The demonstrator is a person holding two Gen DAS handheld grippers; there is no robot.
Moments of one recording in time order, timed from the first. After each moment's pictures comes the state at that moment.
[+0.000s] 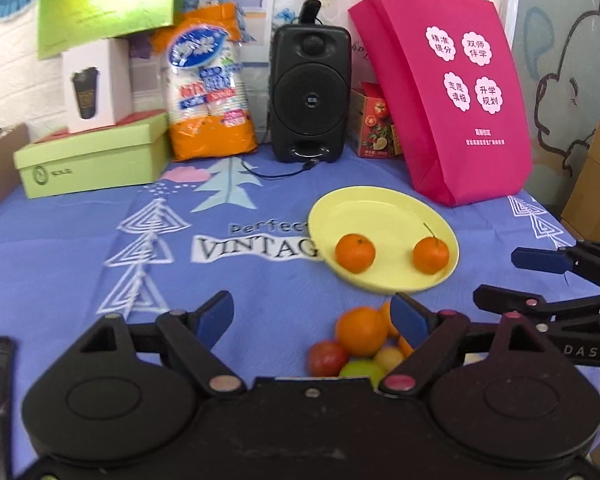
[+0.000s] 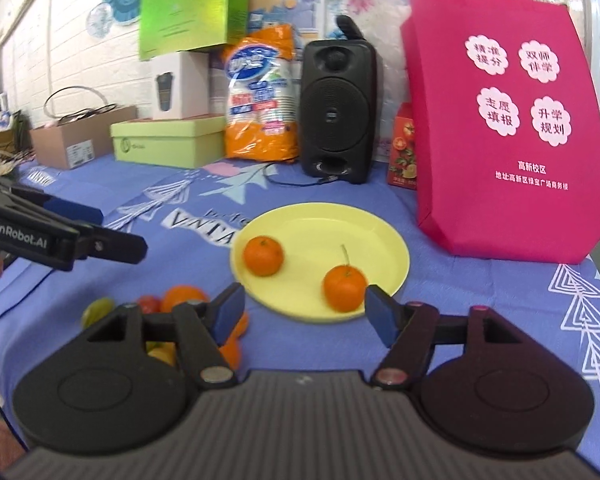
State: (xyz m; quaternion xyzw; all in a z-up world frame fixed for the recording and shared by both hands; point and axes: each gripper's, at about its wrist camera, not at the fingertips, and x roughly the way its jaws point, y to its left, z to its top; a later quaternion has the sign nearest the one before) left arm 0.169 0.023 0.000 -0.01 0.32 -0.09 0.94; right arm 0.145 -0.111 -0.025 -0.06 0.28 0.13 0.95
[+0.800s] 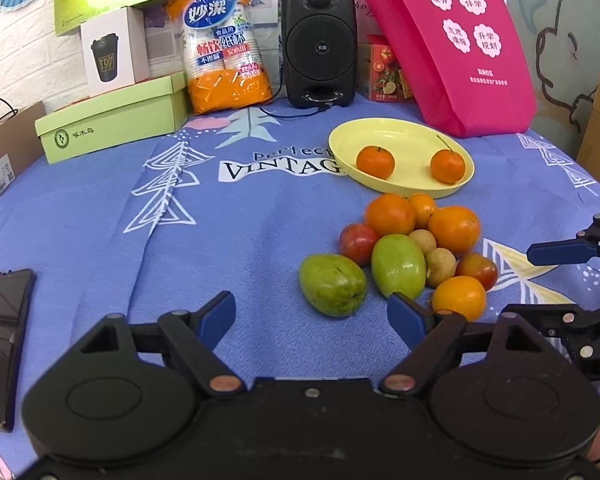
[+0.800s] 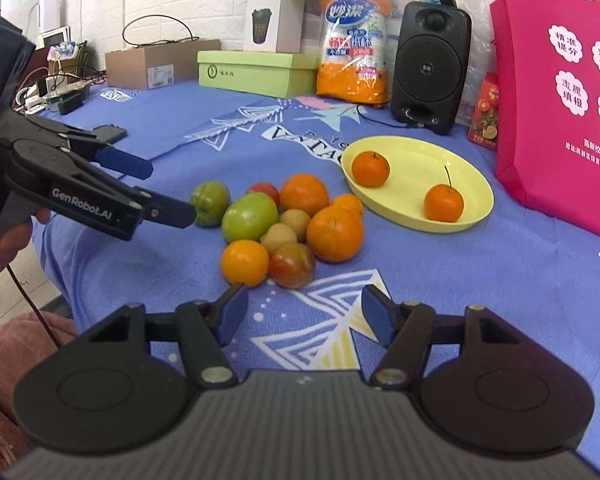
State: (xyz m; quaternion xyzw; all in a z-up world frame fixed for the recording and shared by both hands) left arm 0.119 0.033 -0.054 0.03 0.35 -0.07 0.93; right arm 0.082 -0.071 -0.063 -0.12 0.34 0.21 0.91
